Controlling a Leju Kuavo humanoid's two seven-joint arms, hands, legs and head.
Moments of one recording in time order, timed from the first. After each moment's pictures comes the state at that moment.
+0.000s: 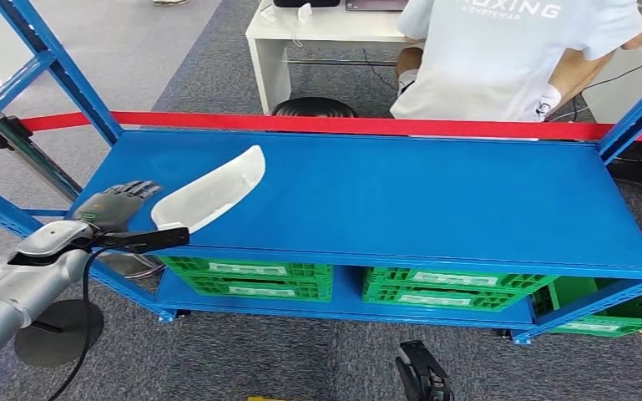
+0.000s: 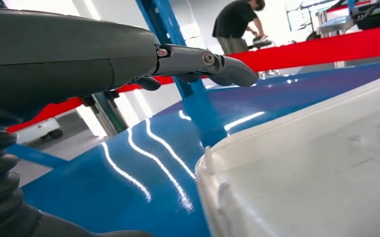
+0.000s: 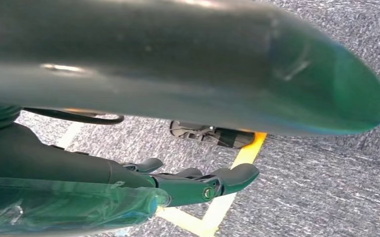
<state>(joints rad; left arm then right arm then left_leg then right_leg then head) -0.74 0.24 -0.46 -0.56 -1.03 0.19 -0.09 -0.07 0.03 0.43 -0.15 -0.21 -0.09 -0.01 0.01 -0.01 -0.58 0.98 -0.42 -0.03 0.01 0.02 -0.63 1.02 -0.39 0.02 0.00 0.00</state>
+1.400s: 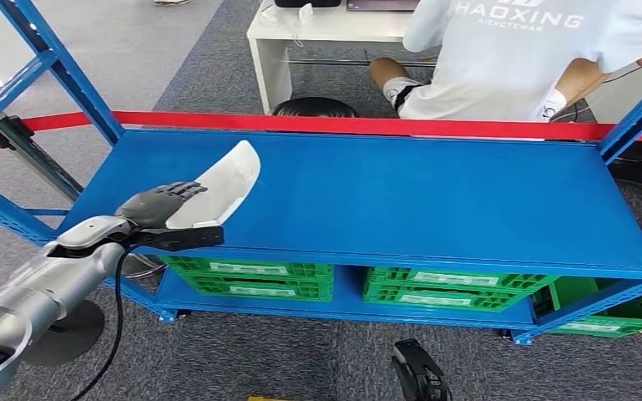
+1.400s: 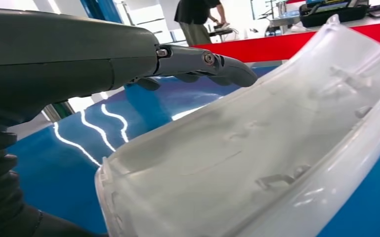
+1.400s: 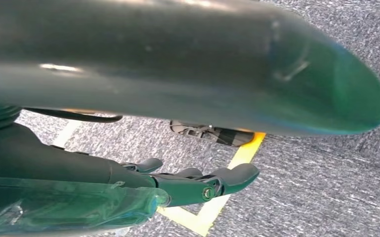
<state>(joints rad) -0.78 0.12 -0.50 -0.48 -0.96 0.15 -0.15 -0.08 0.03 0.44 -0.15 -0.19 -0.09 0.00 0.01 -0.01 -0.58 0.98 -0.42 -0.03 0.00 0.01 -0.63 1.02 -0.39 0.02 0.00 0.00</state>
